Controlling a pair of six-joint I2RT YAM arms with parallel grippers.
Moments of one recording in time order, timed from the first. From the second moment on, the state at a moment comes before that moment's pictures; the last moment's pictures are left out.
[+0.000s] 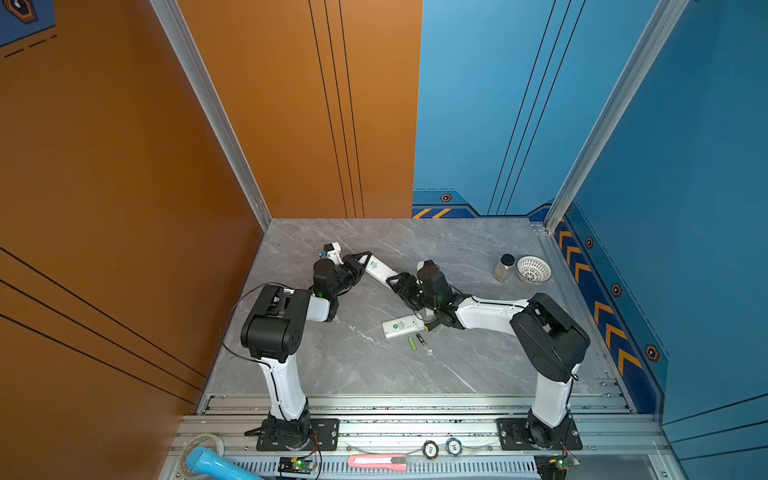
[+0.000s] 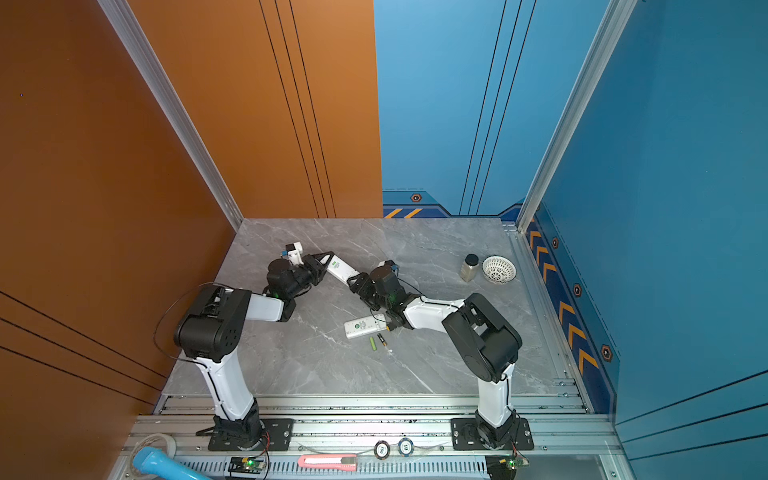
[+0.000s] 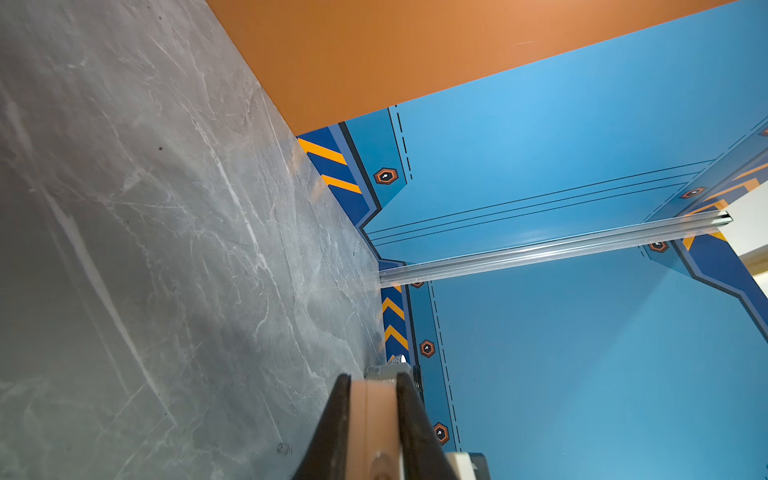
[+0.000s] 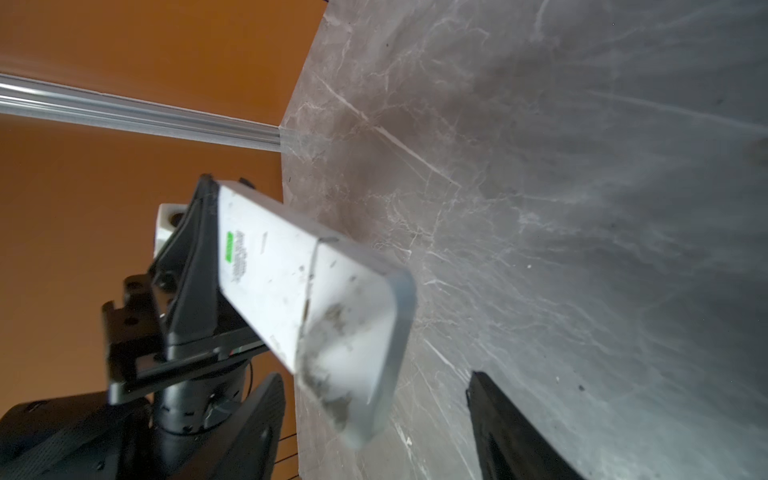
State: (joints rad) left arm -0.16 1.91 0.80 1.05 0.48 -1.28; right arm 0.72 1.90 1.06 0.36 -0.12 1.26
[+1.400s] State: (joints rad) left arm -0.14 1.91 0.80 0.93 0.47 -1.18; right arm 0.71 1.91 1.05 0.46 -0.12 1.30
